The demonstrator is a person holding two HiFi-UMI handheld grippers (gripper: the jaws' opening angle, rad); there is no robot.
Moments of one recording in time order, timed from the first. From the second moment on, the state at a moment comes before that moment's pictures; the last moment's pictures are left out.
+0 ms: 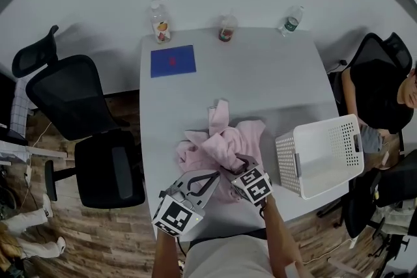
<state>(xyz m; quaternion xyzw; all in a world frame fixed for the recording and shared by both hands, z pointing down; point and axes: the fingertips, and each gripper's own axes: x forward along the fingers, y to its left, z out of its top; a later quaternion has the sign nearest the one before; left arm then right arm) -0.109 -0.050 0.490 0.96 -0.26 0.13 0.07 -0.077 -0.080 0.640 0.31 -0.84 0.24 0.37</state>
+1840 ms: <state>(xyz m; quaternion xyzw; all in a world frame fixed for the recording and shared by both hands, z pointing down) -0.036 -0.008 0.355 0.95 -0.28 0.12 -0.07 -0.011 -0.054 0.424 0.35 -0.91 0.14 0.17</state>
